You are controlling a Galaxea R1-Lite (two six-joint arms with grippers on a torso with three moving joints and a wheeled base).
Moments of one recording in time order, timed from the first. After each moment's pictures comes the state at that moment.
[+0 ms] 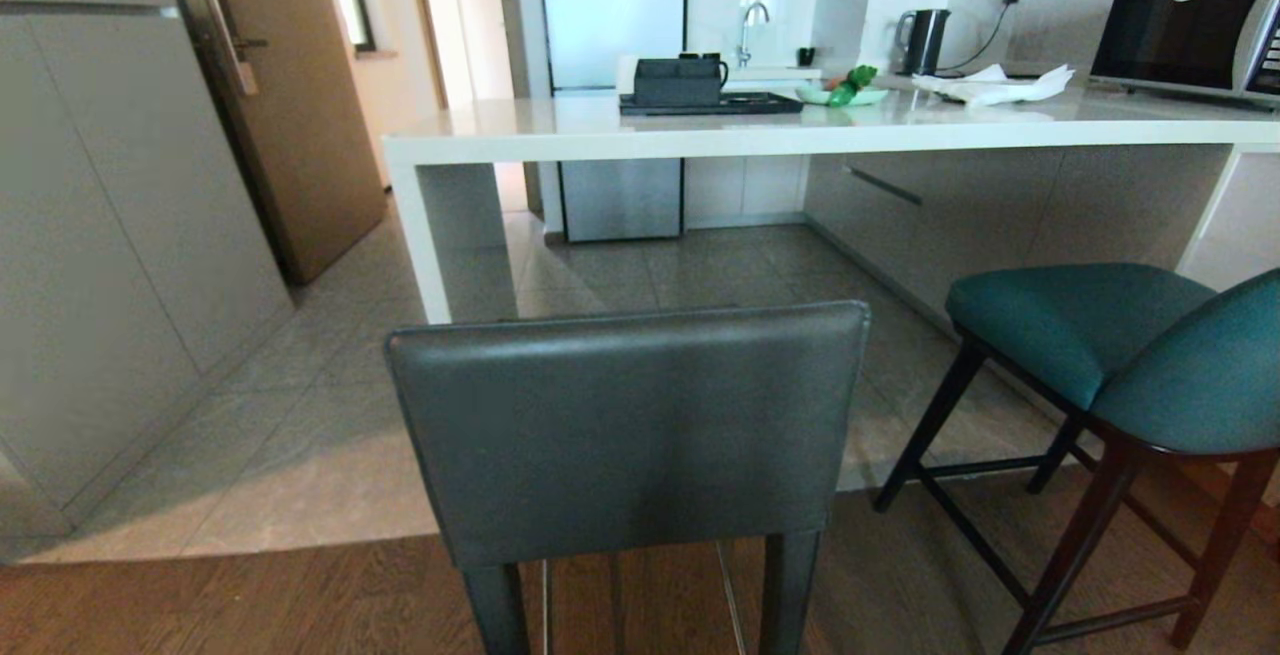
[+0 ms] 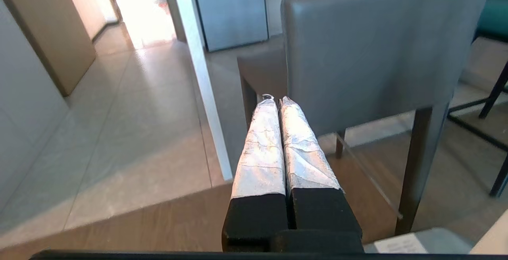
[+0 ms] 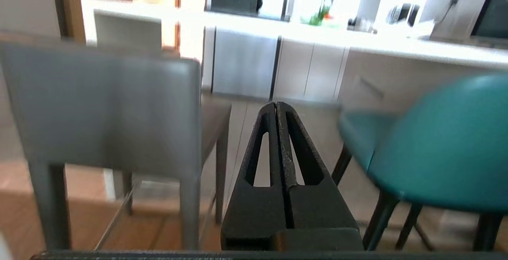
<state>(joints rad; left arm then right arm) 0.01 0.02 -0.59 0.46 -0.22 0.10 0.00 0.03 -0.60 0.27 0.20 -0.08</state>
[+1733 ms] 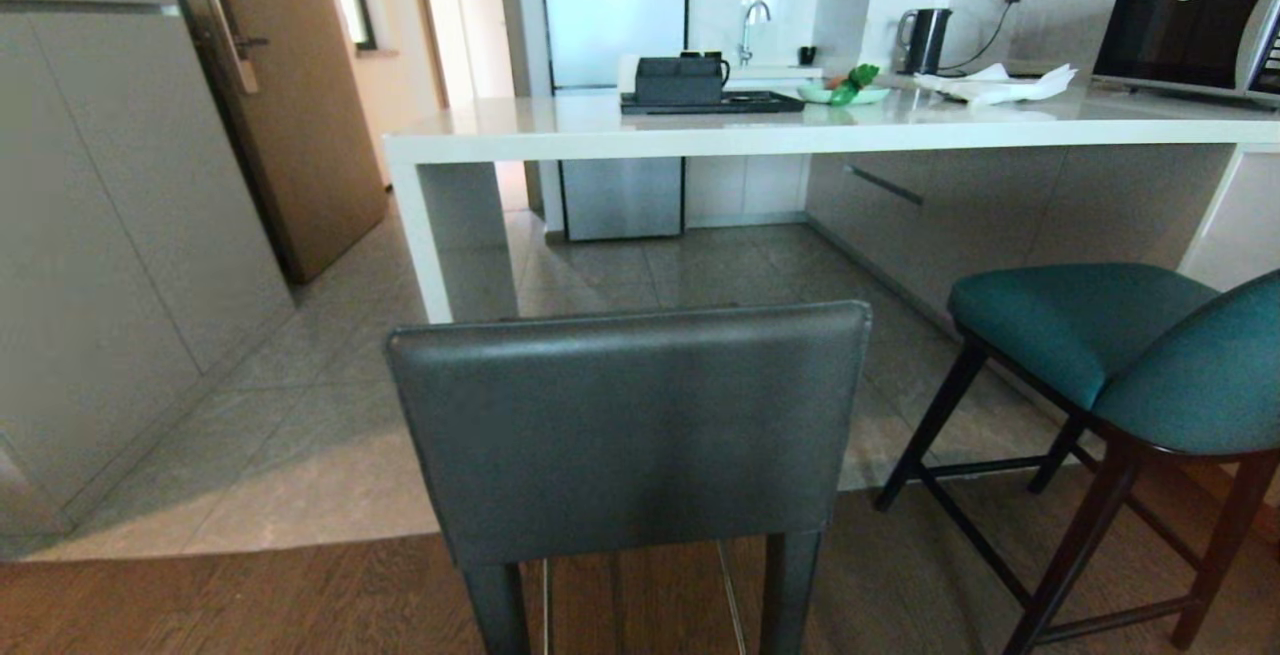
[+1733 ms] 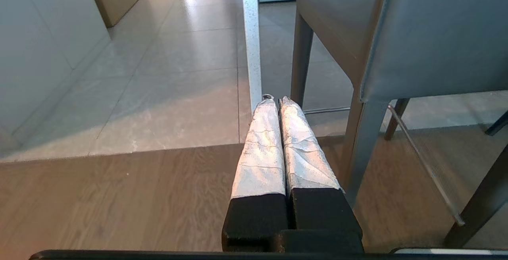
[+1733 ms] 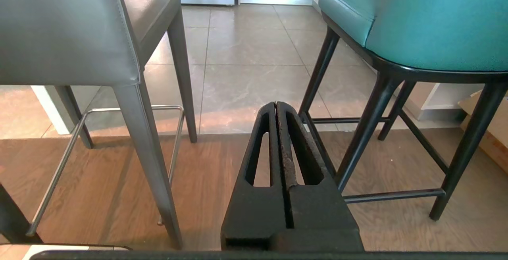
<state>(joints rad) 0.00 0.00 0.00 0.01 0.00 0.05 0.00 0.00 0.00 -0.01 0.01 -0.08</state>
